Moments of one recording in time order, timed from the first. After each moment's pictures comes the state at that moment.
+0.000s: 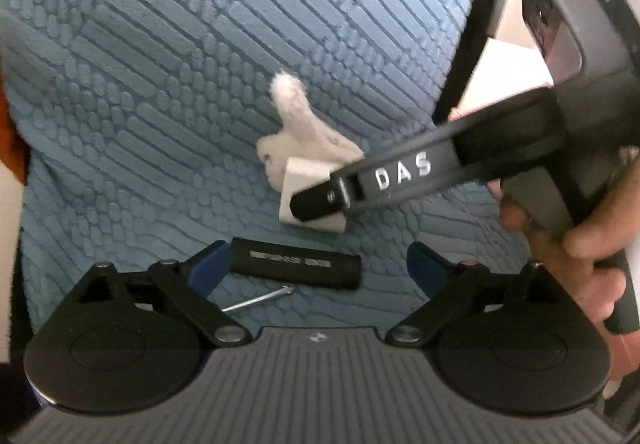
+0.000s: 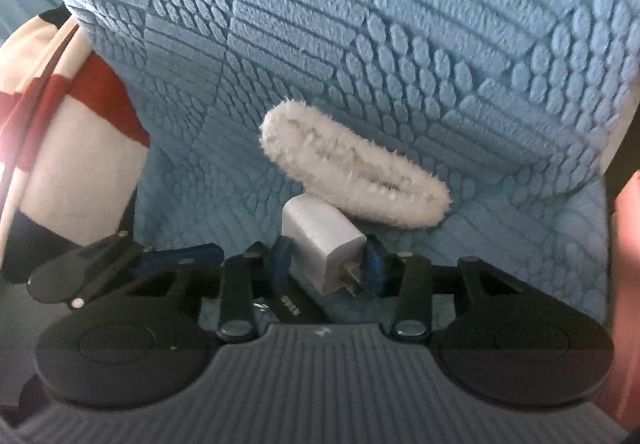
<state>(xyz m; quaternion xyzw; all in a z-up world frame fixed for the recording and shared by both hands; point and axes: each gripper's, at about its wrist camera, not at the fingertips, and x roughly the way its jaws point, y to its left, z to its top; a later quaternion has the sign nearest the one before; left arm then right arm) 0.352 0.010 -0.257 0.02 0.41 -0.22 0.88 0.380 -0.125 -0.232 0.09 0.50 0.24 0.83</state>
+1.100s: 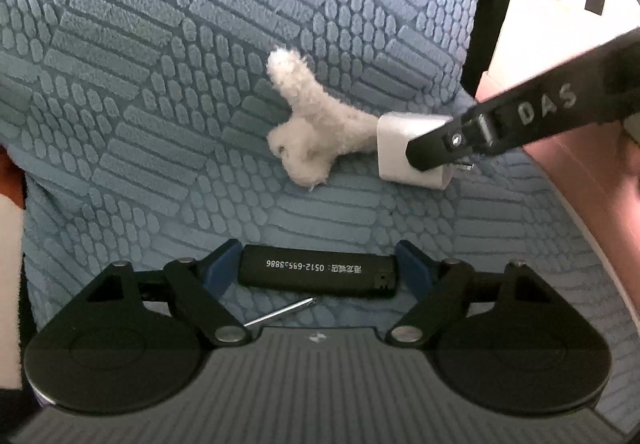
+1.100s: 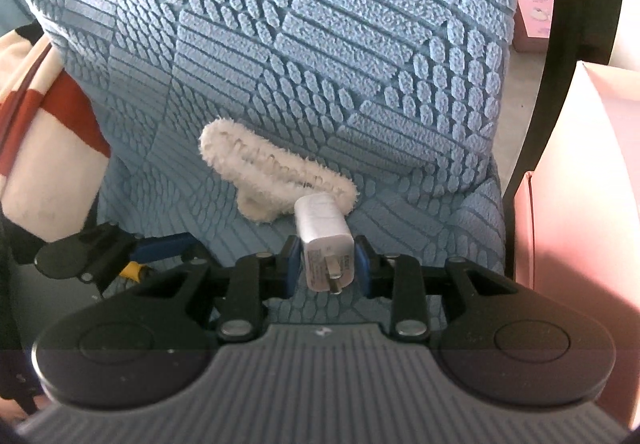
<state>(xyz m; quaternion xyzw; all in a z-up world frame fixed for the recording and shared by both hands) 0.378 -0.025 -0.276 0.09 0.42 -0.18 0.88 0.358 -0.209 -0.203 0.06 0.49 0.17 0.85</state>
